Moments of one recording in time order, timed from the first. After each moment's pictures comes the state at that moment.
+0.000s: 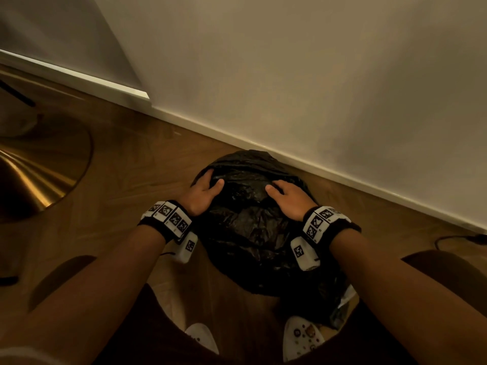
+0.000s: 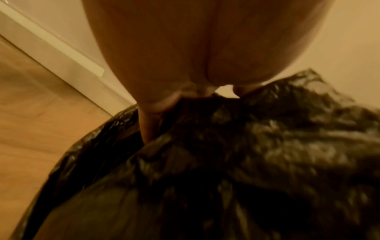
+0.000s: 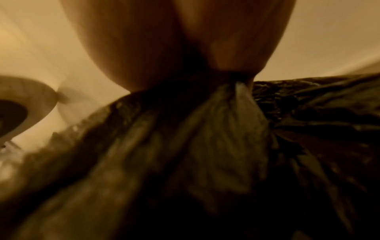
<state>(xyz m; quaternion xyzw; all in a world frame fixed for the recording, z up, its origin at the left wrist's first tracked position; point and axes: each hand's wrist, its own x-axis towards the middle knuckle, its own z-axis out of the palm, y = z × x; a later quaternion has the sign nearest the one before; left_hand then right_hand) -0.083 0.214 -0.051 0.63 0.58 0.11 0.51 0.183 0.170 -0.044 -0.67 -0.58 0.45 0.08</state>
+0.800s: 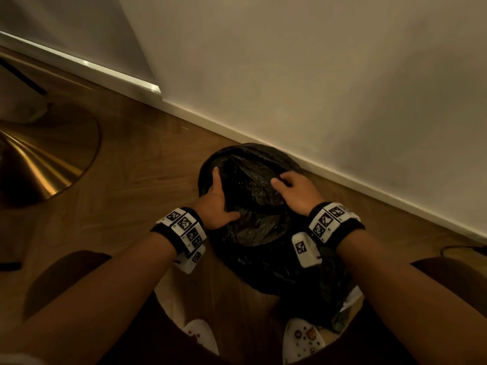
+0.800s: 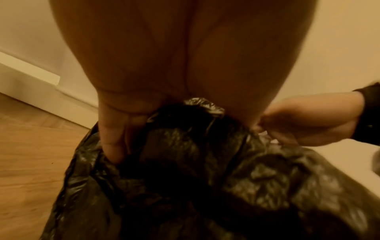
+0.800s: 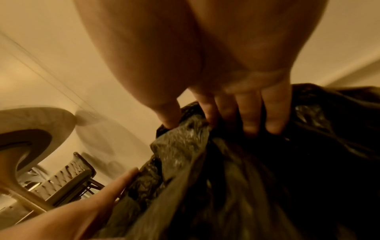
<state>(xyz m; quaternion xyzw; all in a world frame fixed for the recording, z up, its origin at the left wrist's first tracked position) -0.083 0.185 -0.070 0.68 0.56 0.01 0.46 0.174 0.183 -0.040 -0.70 -0.57 0.41 0.13</state>
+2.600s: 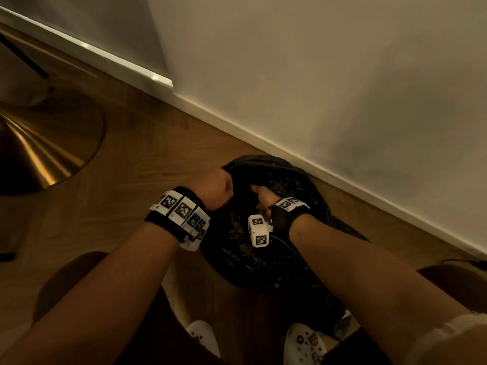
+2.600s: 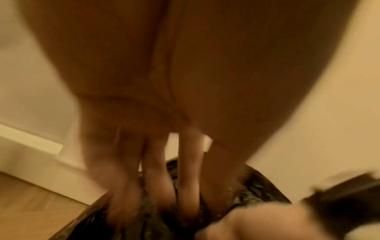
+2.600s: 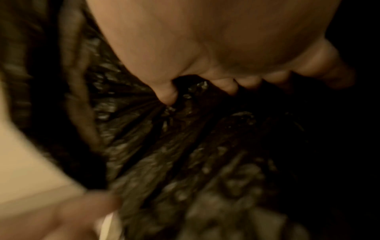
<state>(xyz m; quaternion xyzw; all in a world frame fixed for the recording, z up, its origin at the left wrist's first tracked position) -0.108 0.223 -0.012 0.78 0.55 -0.07 0.28 0.060 0.210 -0.075 -0.70 -0.16 0.68 0.16</state>
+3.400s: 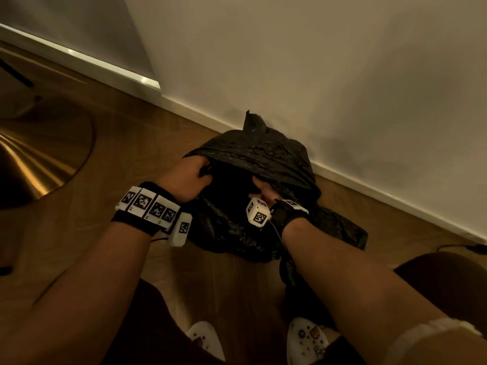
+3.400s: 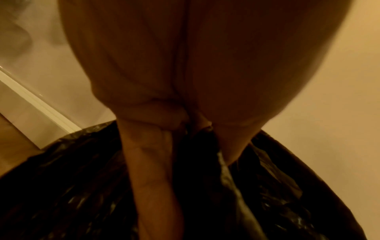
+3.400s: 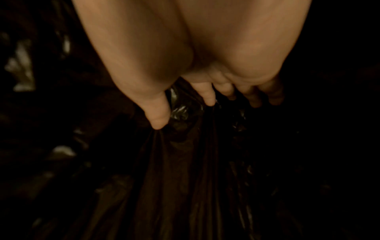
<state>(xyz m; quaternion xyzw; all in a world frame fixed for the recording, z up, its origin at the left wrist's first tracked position) -0.130 0.230 0.028 0.75 0.57 0.06 0.34 0.078 0.207 -0.058 -0.61 -0.07 0.72 0.31</state>
